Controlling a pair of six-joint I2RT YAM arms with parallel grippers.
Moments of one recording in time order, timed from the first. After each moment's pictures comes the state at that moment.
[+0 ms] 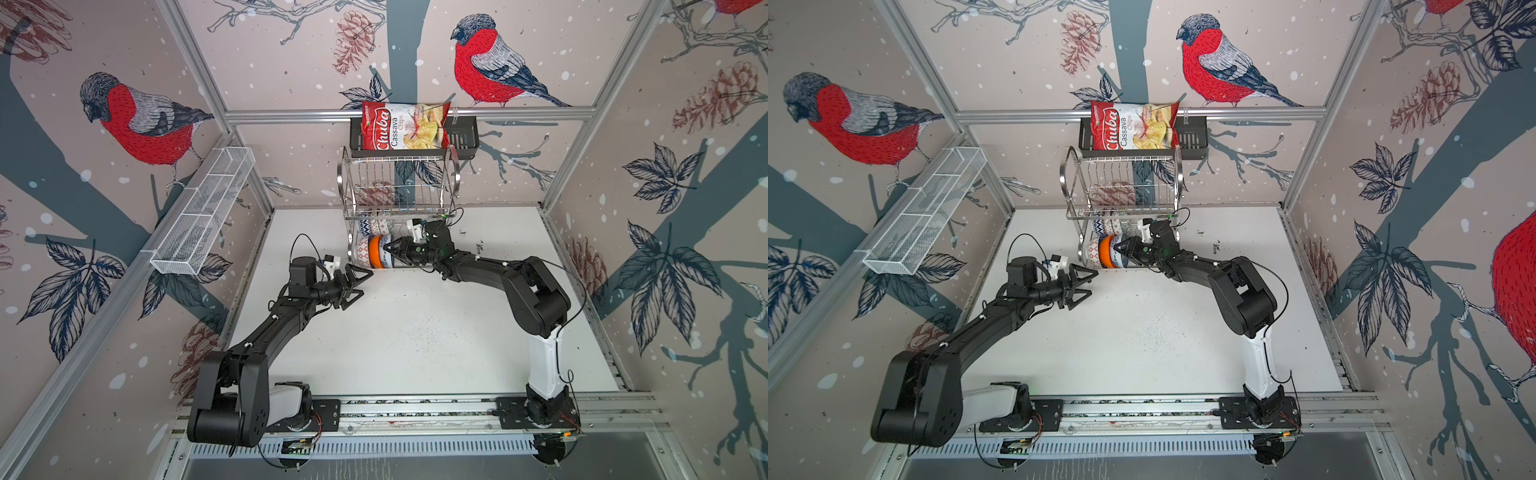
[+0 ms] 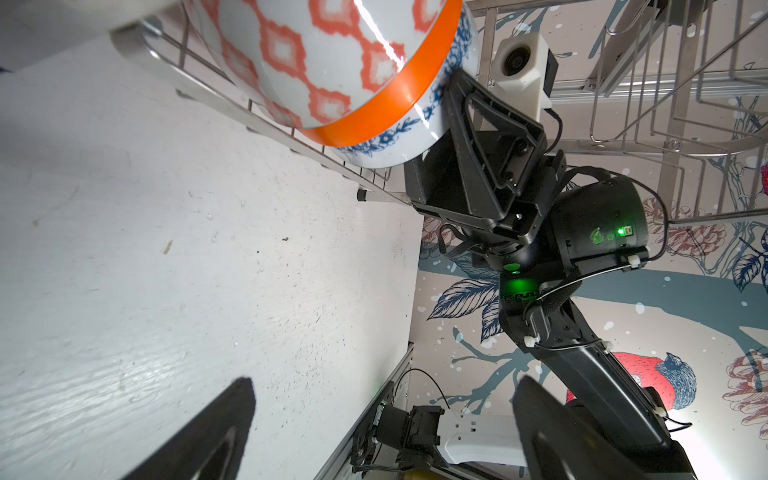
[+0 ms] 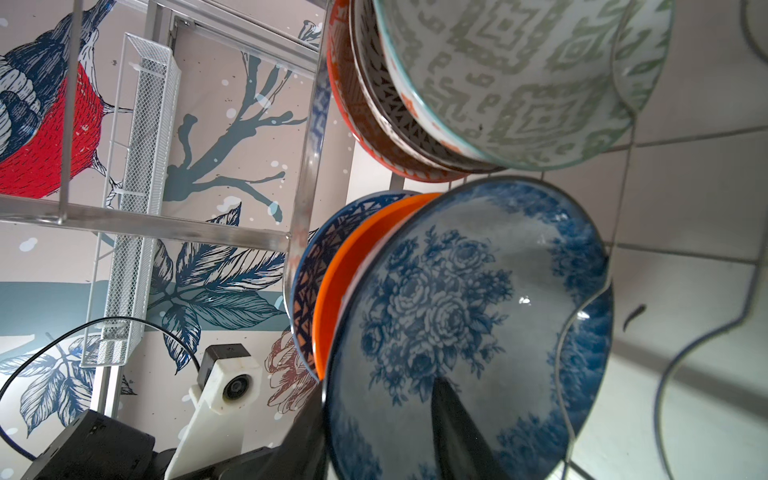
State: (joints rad) left arm -0.08 1.27 0.59 0.08 0.94 -1.00; right arm 0.64 2.06 1.33 0.36 -0.56 0.97
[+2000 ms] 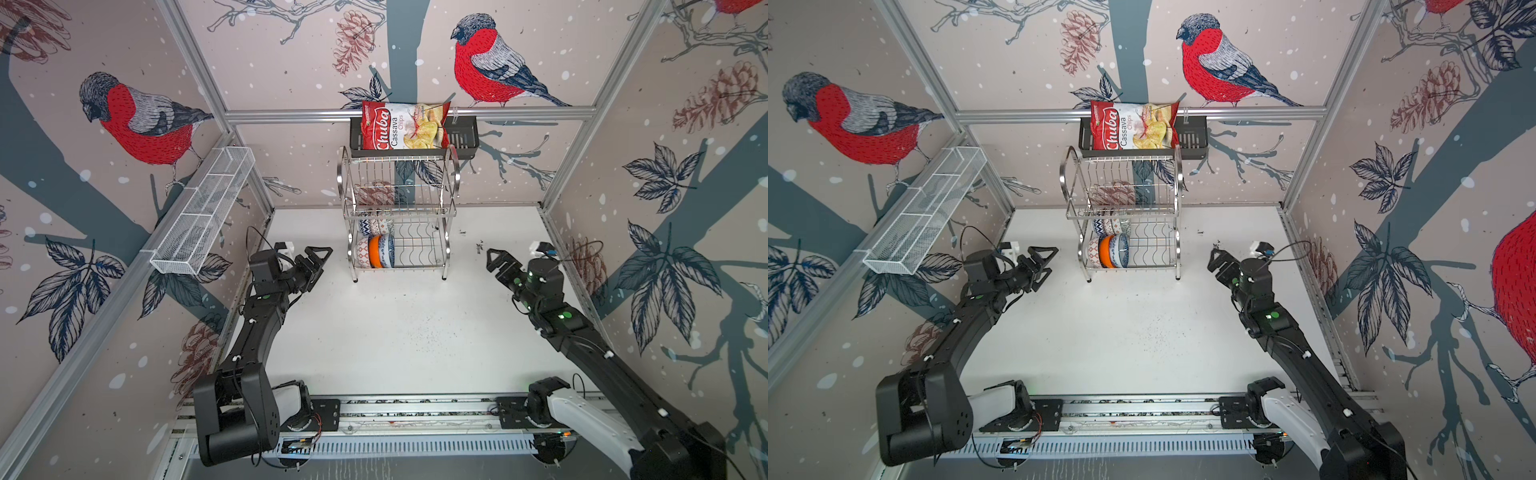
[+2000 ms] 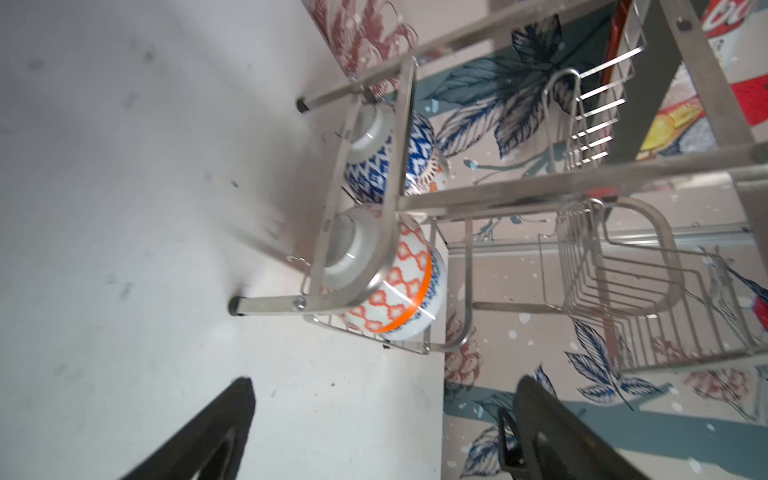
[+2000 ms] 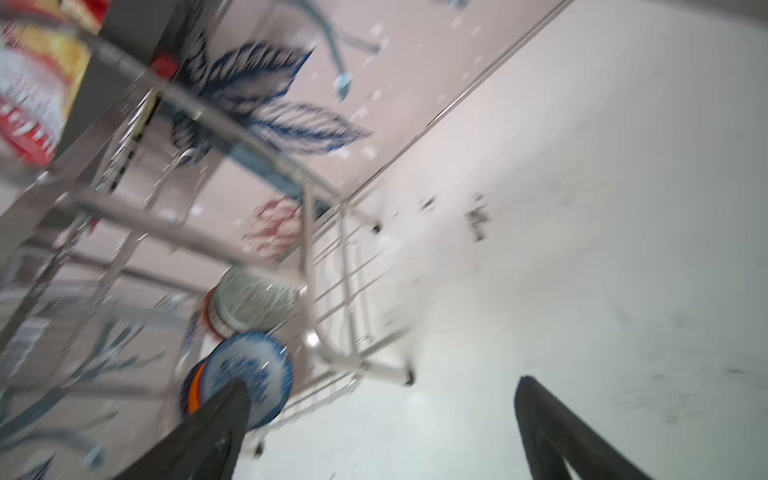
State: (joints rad) left arm 0.23 1.20 0.66 0.04 0.73 -0.88; right arm 0.30 0.84 0.54 -0.07 0.23 0.78
